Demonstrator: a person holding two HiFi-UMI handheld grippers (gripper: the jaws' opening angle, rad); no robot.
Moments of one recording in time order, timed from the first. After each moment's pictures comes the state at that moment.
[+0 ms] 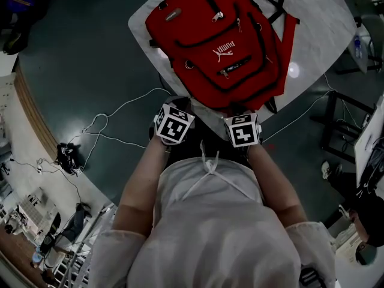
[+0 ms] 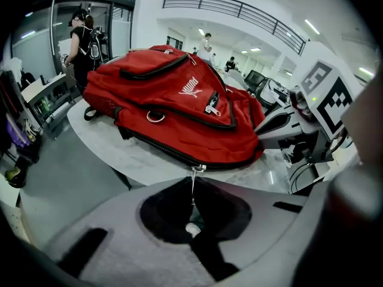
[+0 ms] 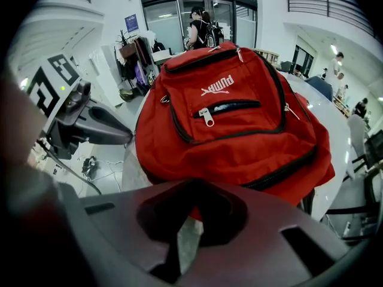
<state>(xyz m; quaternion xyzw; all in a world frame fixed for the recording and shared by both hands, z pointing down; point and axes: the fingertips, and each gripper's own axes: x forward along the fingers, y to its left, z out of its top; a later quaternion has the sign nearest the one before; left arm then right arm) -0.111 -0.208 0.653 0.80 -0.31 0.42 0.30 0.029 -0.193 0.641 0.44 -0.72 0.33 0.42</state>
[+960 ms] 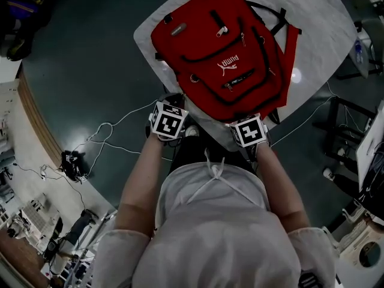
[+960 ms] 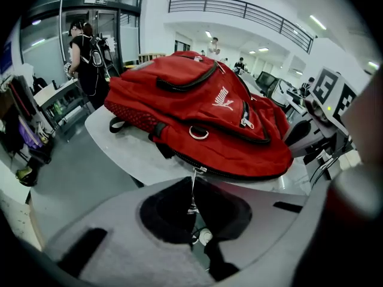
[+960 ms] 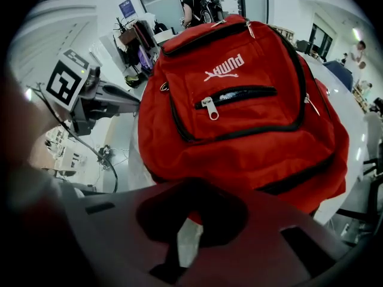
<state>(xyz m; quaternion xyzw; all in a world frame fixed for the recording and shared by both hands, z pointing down) -0.152 -0.271 0.651 0.79 -0.36 0.42 0.28 0.030 -0.196 0.649 0.37 -0.70 0.38 0.48</state>
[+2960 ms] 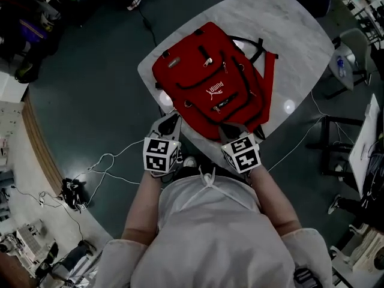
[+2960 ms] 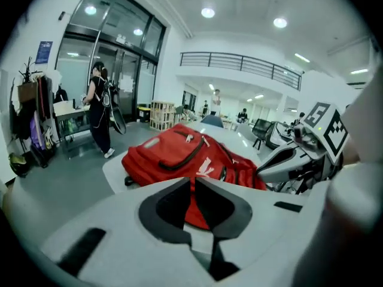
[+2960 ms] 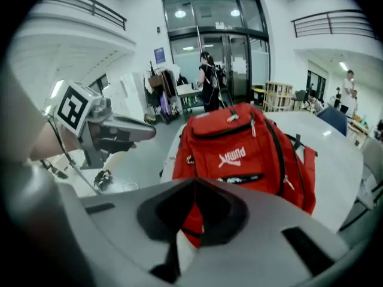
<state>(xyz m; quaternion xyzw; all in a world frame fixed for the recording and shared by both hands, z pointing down) -0.138 -0.275 0.509 0.85 -0.44 0.22 0.20 -0.002 -0.230 0.528 0.41 -0.82 0.23 0.32</state>
